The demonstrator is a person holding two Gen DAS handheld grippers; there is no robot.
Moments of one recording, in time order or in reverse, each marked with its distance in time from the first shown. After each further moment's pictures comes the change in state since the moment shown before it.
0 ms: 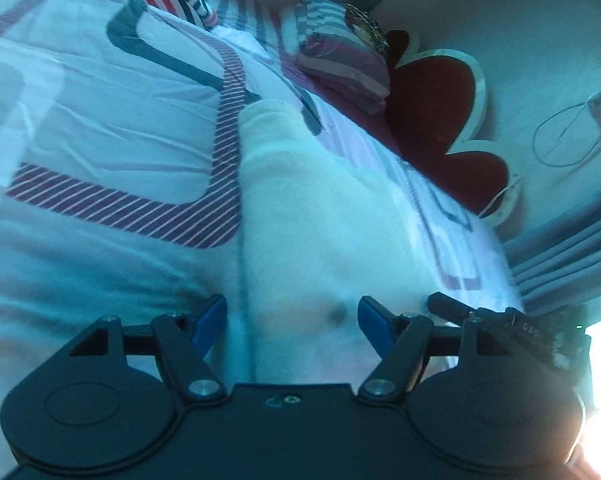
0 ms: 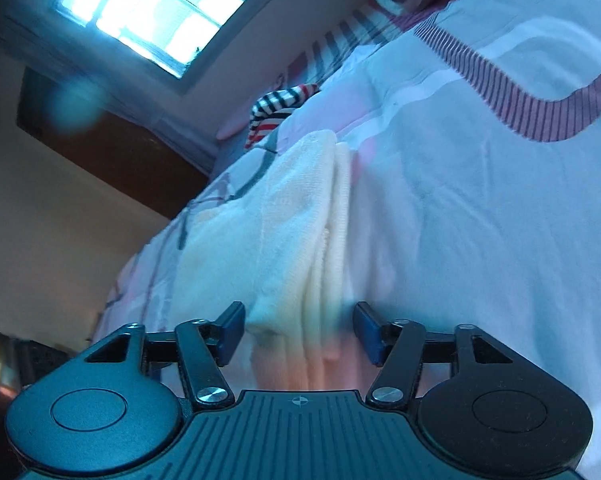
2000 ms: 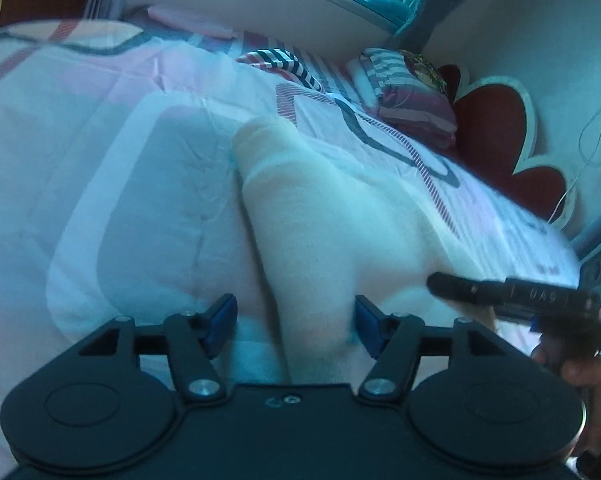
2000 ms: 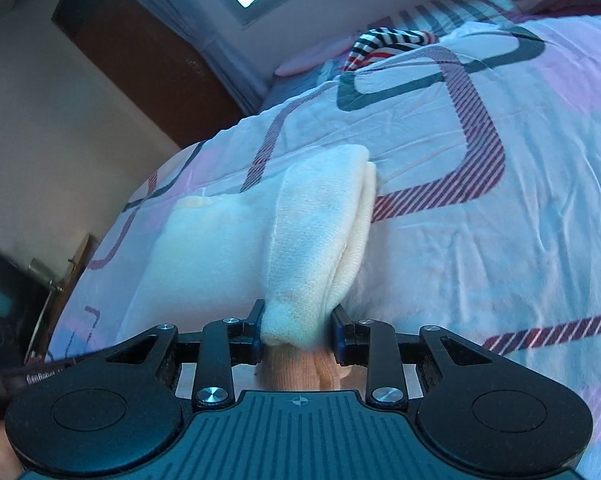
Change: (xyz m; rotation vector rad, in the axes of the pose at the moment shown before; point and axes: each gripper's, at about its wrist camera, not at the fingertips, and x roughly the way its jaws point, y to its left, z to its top) left arm -0.203 0.141 -0.044 0.118 -0.154 0.276; right arm 0.205 0.236 -0.152 -0.240 0.074 -0.072
